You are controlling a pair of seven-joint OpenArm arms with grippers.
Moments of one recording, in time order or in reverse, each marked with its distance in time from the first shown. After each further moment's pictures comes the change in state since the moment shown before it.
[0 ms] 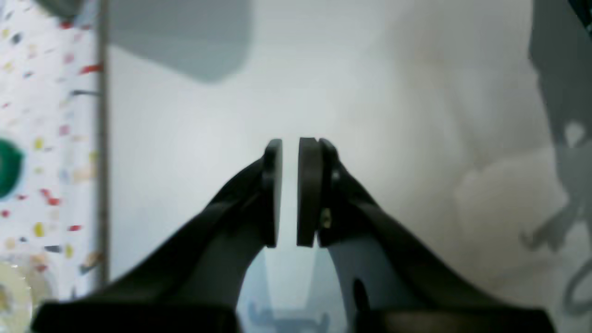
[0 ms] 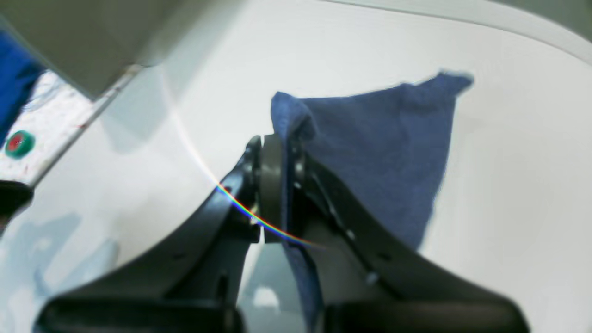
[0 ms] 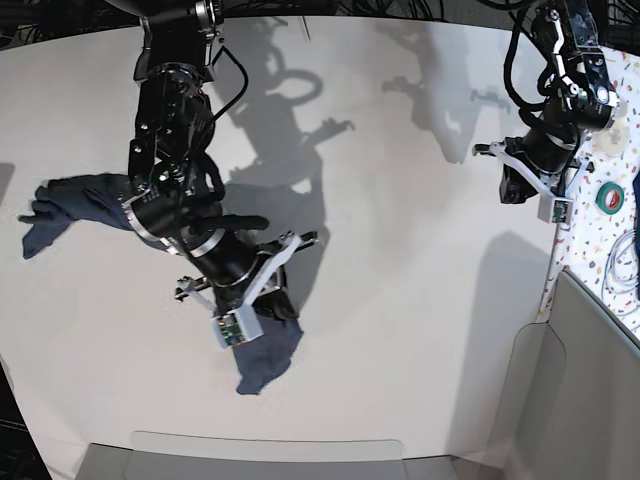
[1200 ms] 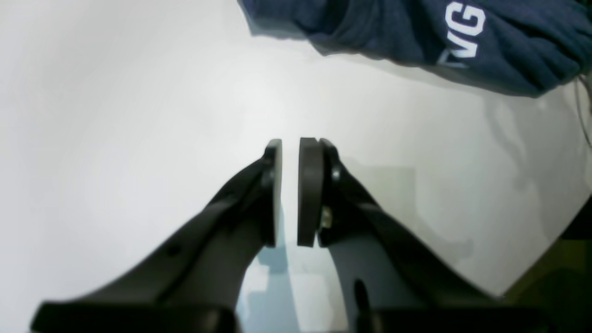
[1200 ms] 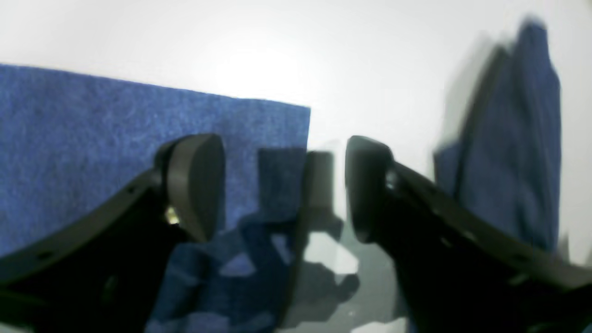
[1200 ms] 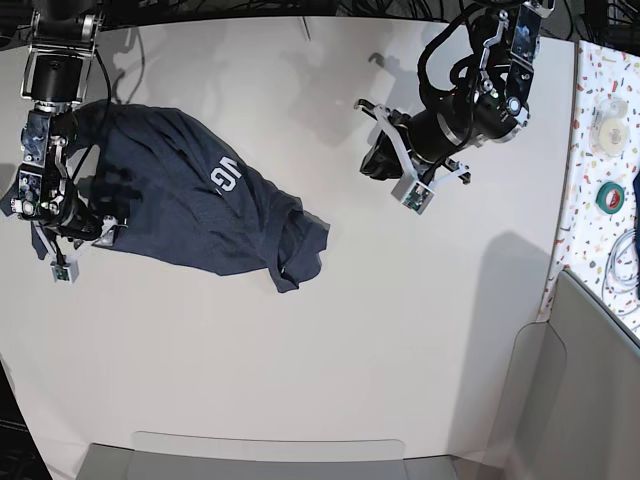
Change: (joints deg) left arm -3.2 -0.1 30.5 0.0 -0.2 0.0 -0.1; right arm -0.3 28.1 16.8 -45.5 1.4 0.0 14.1
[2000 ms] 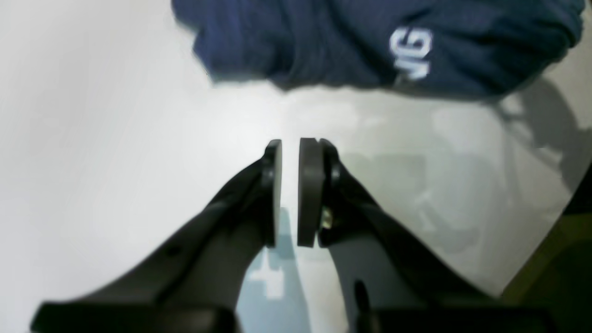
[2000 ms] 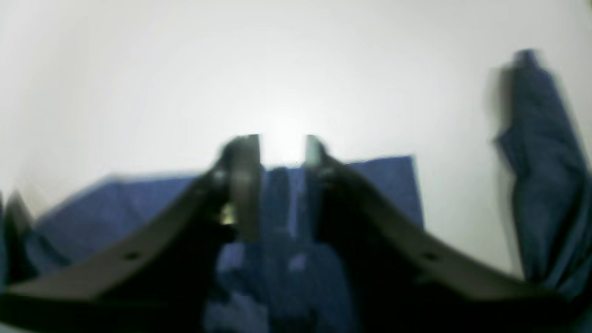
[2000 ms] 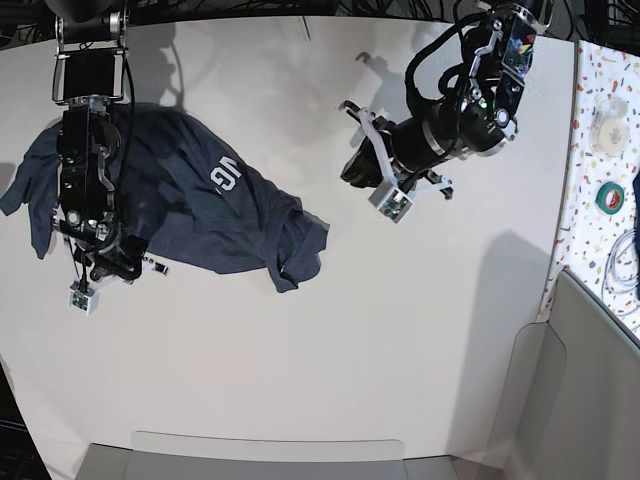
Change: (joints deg) left arm -5.9 0.3 5.7 0.2 0.1 0.0 1.3; right arm -0.1 -5.5 -7.5 22.1 -1.6 -30.7 -9.5
